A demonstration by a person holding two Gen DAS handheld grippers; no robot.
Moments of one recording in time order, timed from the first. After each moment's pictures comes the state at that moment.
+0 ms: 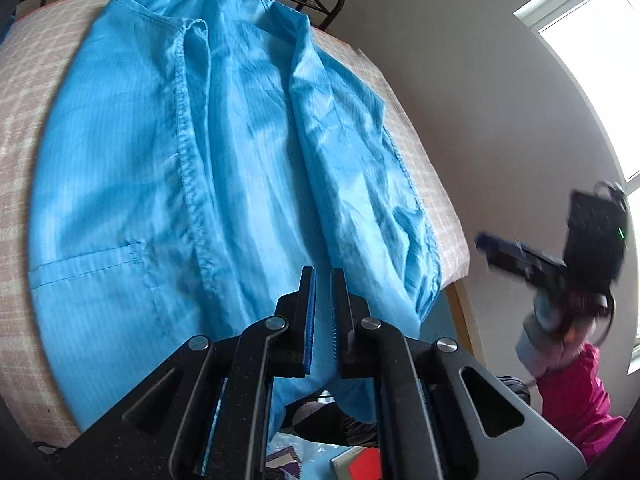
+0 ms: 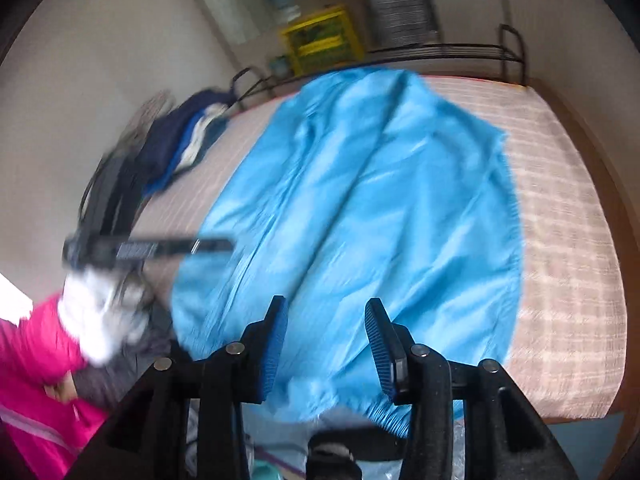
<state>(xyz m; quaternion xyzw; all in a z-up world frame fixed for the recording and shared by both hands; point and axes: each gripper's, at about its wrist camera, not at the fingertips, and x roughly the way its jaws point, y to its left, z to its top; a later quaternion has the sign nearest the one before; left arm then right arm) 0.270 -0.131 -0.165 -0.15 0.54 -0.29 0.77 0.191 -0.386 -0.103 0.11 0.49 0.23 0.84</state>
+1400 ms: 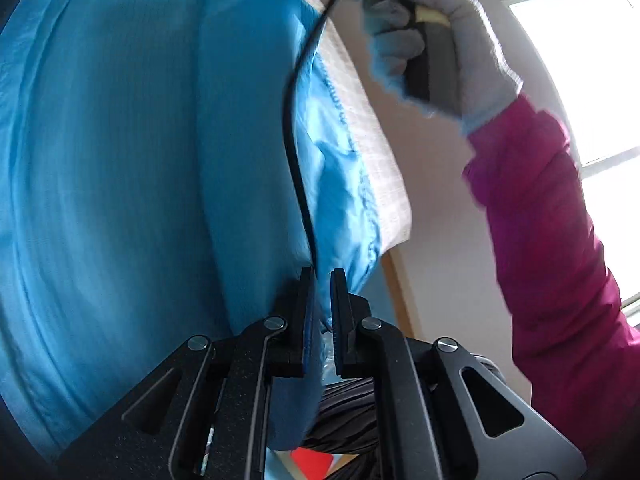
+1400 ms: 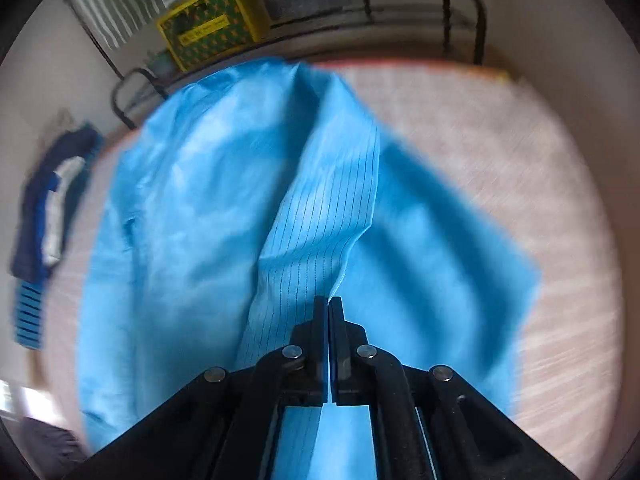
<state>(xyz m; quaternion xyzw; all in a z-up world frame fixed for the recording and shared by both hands) 0.264 -0.217 -0.223 -0.21 0.59 -0.41 0.67 0.469 -0.355 -0.151 -0.02 0.55 0.04 0.83</state>
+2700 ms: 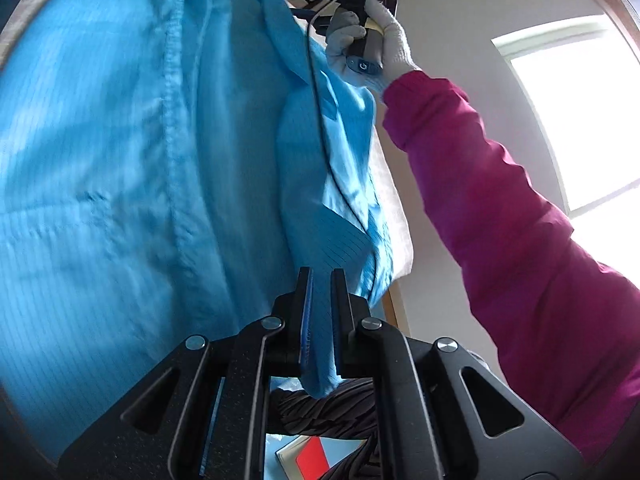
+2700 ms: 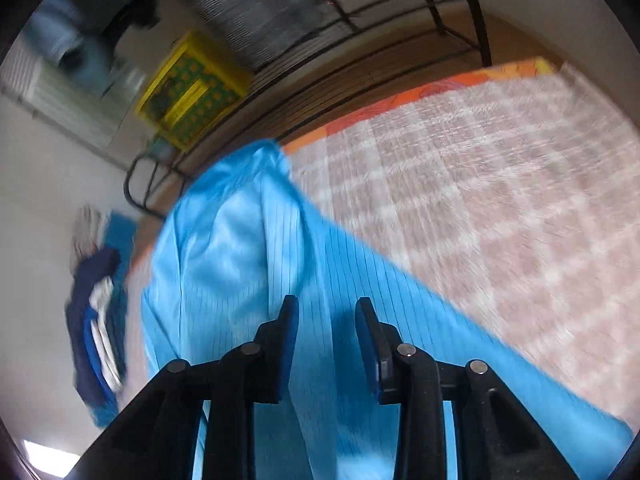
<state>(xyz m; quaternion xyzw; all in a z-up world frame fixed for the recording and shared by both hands) 0.278 -0.110 -0.204 -0.27 0.55 -0.36 0.70 0.600 -0.354 -0.208 0.27 0.54 0.11 0.79</state>
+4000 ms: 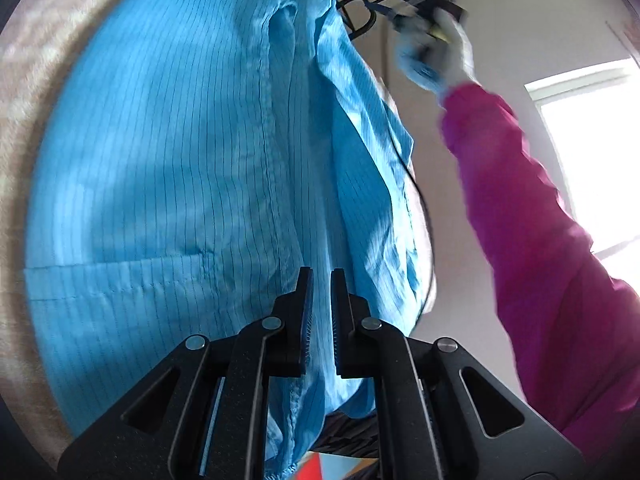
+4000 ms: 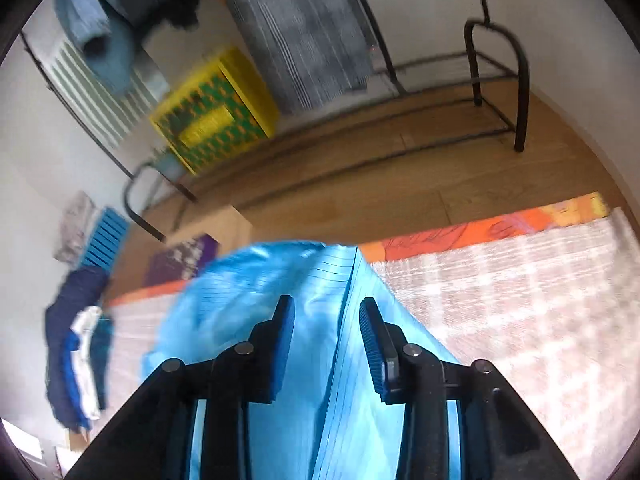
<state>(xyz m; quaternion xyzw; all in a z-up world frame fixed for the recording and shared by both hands) 0.280 -0.063 -0.210 -0.30 0.54 -0.30 0.73 0.666 -0.310 -0.123 0.16 0.47 0.12 0.86</state>
